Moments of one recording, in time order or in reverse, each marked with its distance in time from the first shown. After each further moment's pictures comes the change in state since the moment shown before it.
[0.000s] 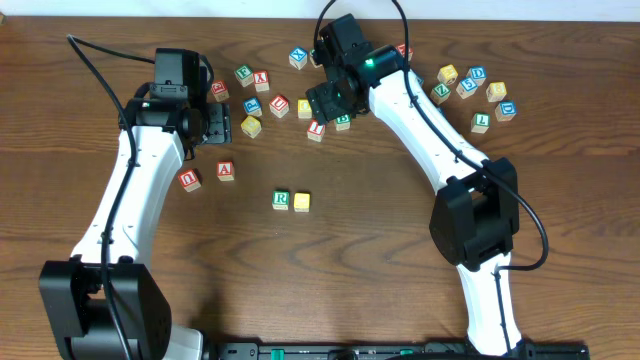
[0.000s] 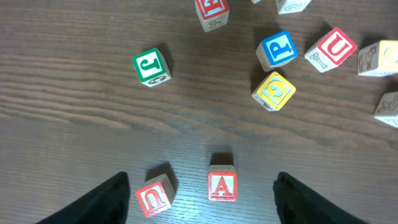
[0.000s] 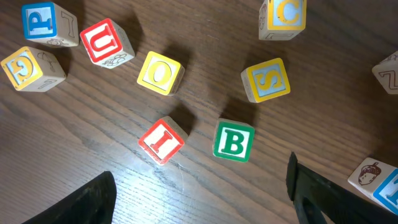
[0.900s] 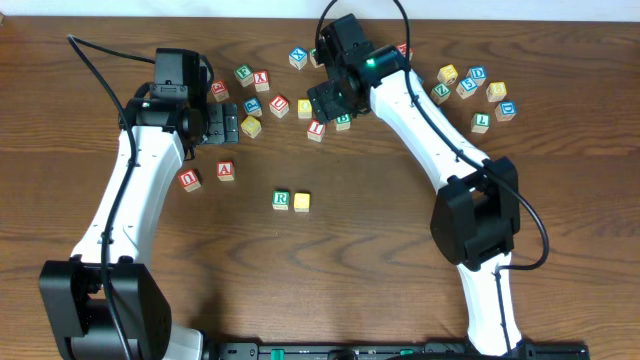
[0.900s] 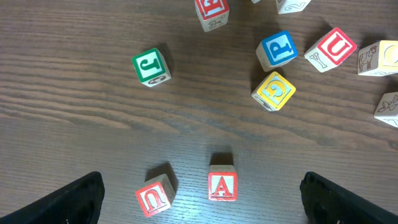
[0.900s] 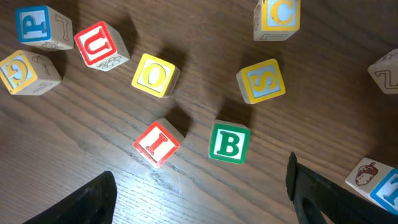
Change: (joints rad) left arm 0.000 0.000 0.000 0.000 0.000 -0.002; right arm -0.009 0.000 -0.006 0.010 0.001 0.003
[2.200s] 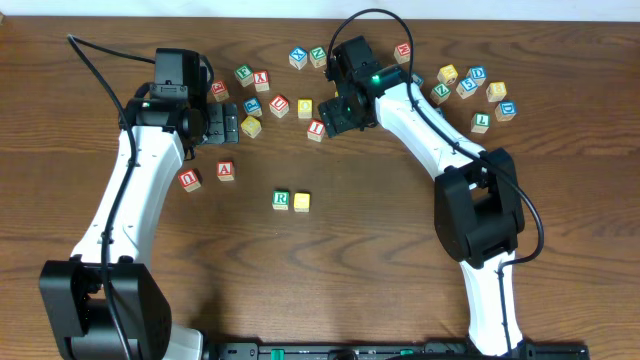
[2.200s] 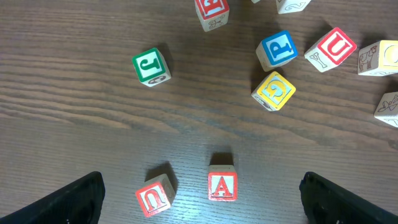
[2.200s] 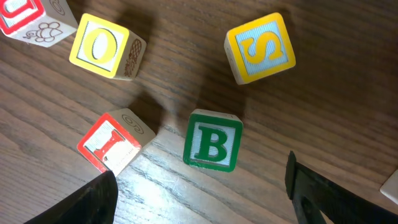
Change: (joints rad) left arm 0.000 0.000 0.000 0.000 0.000 0.000; right arm -0.031 0.000 -0.202 0.167 -0.027 -0.005
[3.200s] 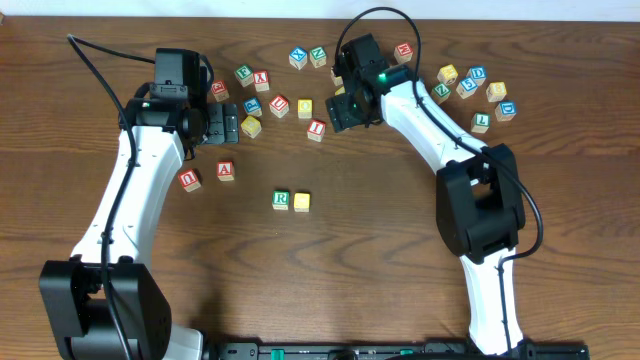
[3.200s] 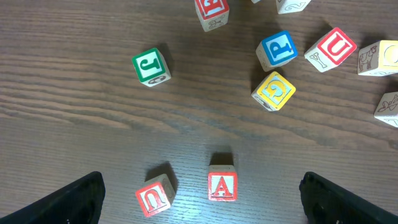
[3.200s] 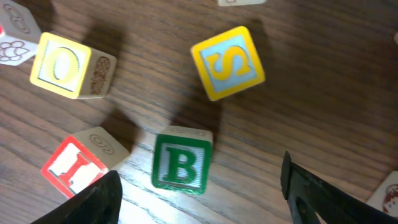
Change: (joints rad) left arm 0.000 0.000 0.000 0.000 0.000 0.000; right arm -0.028 0.024 0.000 0.042 0.002 0.000
